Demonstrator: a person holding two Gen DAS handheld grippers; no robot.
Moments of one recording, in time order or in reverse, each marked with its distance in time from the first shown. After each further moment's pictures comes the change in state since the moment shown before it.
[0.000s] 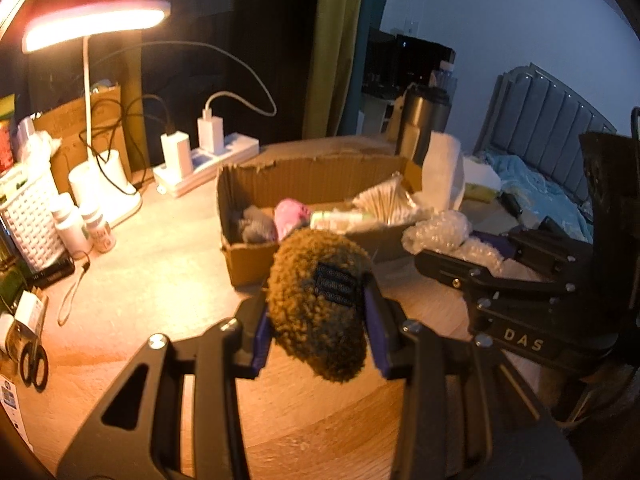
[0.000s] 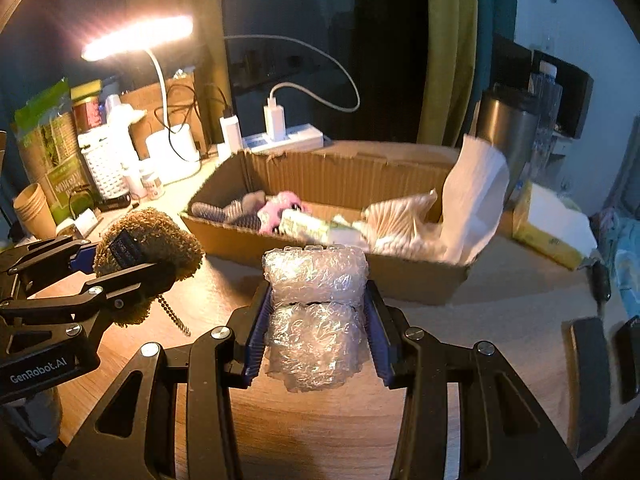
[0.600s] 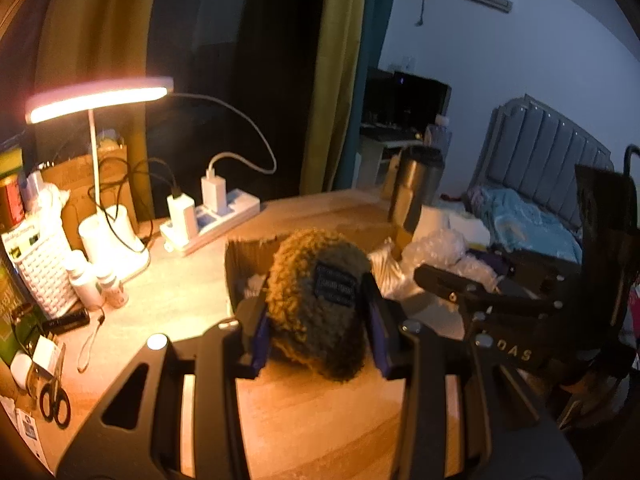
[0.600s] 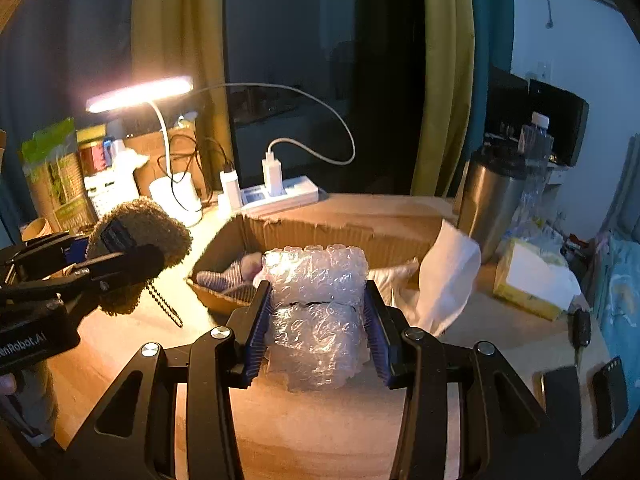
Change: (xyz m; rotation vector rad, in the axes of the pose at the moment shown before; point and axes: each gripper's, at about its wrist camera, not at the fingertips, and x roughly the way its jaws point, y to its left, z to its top) left arm -0.032 0.002 0.051 -0.015 -0.127 -0.012; right arm -0.028 -0.010 0.044 -0.017 -0.108 -0.004
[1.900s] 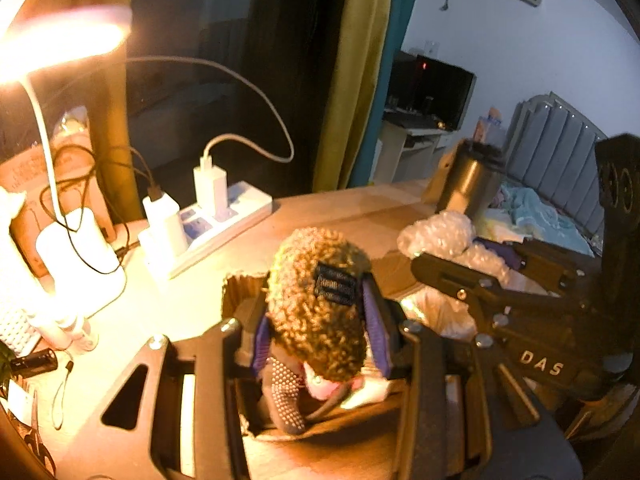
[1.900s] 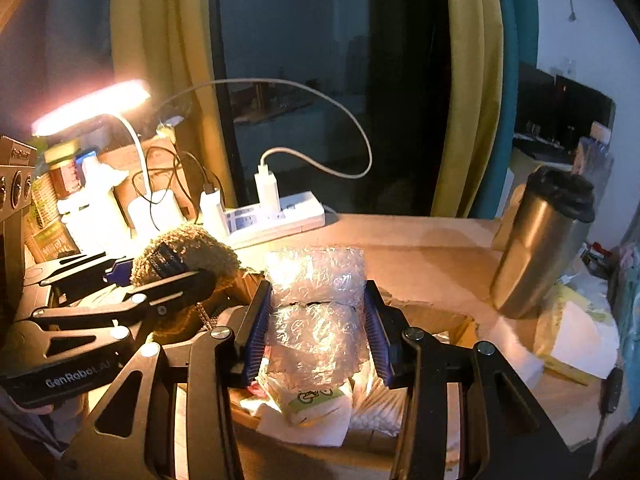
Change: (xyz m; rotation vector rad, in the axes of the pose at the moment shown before) left arm 0.122 0.035 0.028 -0.047 0.094 0.031; right arm 0.098 -0.018 0.049 -0.004 0.034 0.079
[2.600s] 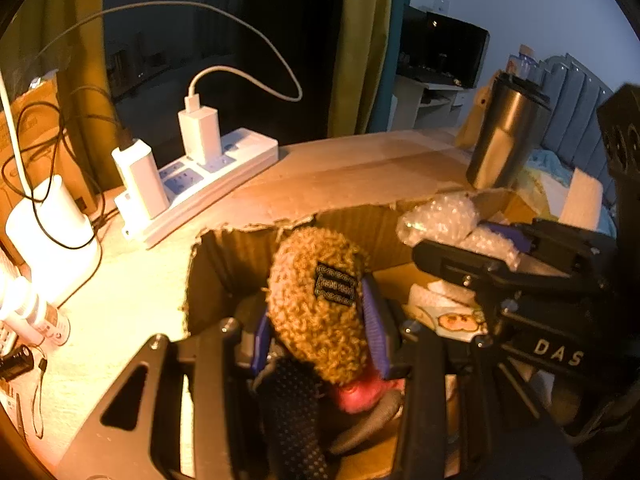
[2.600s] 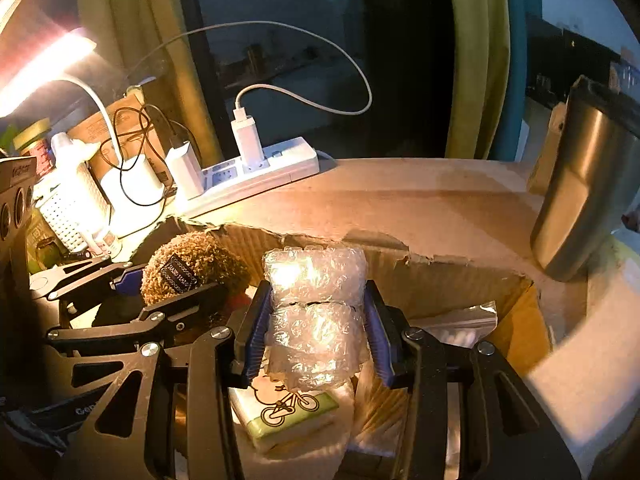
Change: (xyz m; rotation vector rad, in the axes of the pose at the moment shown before) left arm 0.072 0.001 -0.027 0.054 0.117 0.067; right arm 0.065 -0.022 -0.026 0.067 0.119 0.043
